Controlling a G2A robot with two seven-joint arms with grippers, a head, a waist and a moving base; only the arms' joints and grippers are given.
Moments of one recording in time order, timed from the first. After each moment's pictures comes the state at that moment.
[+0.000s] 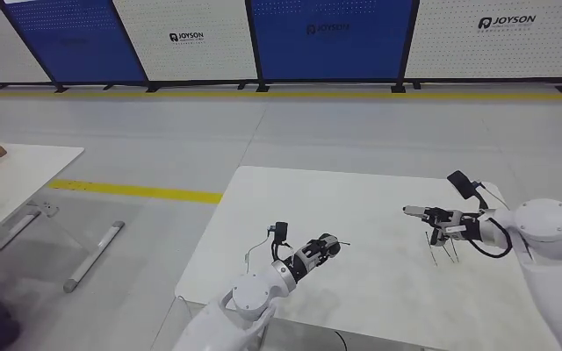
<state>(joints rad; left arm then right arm) 1.49 -1.23 -1.07 -1.72 -0.25 0.04 -0.19 -0.90 -1.02 1.23 -1.38 -0.13 0.33 1.27</state>
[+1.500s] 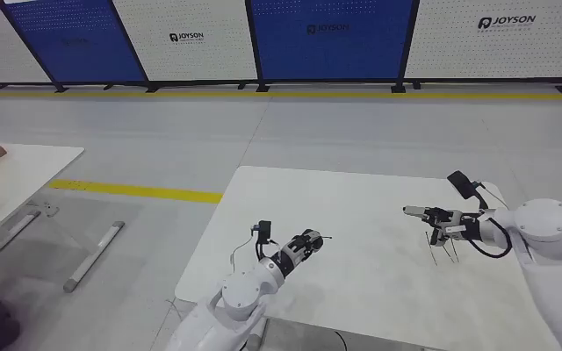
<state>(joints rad) 1.54 -1.22 -1.14 -1.77 -0.23 0.14 -0.13 -0.90 -1.02 1.23 -1.38 -0.13 0.33 1.27</state>
